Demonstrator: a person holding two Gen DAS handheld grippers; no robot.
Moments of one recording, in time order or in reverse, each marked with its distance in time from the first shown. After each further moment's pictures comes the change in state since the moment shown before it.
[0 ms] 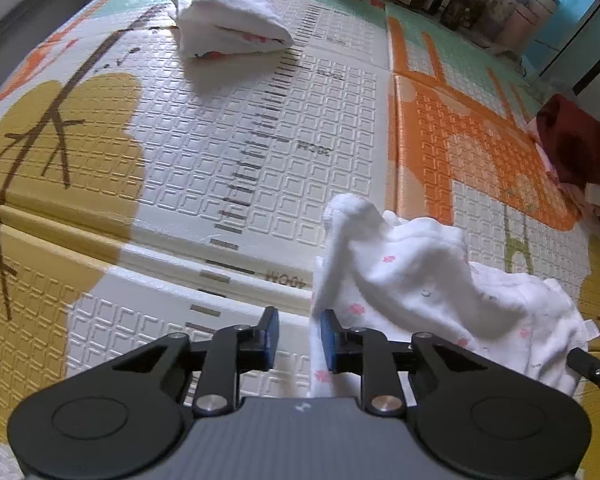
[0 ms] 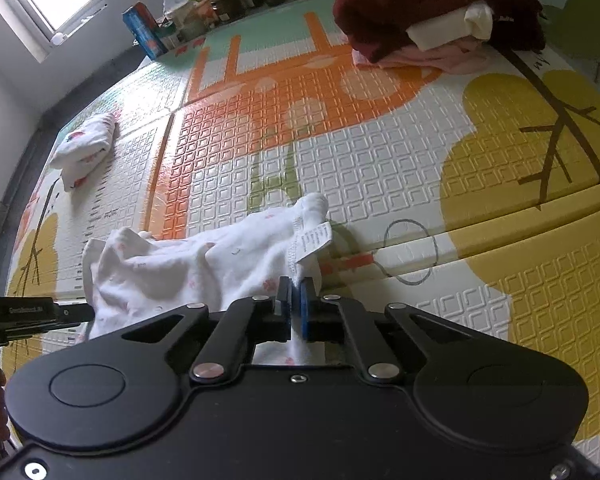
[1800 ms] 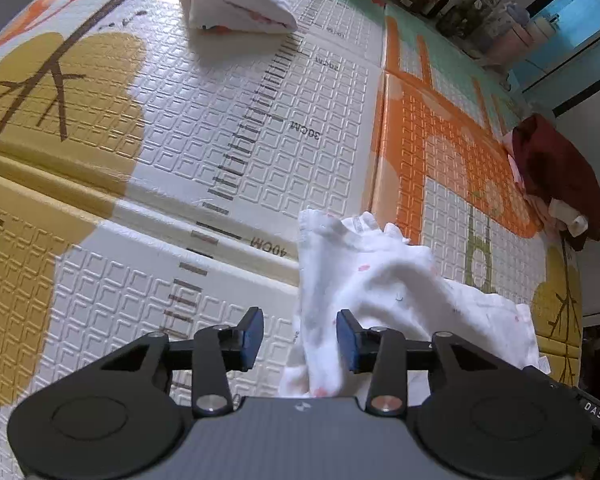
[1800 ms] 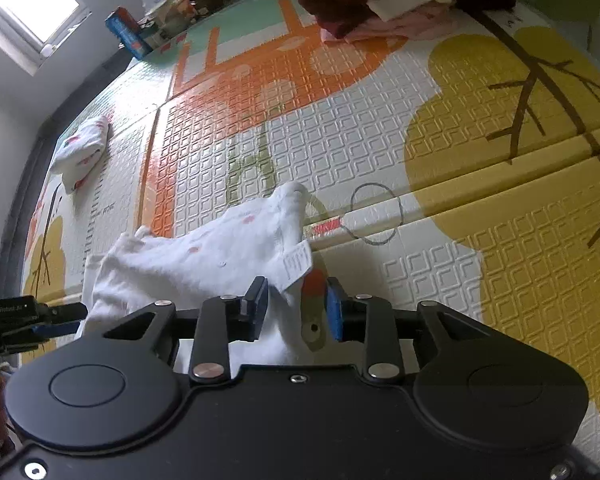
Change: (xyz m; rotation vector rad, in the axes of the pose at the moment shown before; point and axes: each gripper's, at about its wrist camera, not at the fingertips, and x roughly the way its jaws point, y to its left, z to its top) left arm -0.012 0.018 -0.010 -0.106 0.061 -0.127; right arm -0.013 -0.034 -0.009 0.109 0.064 0.035
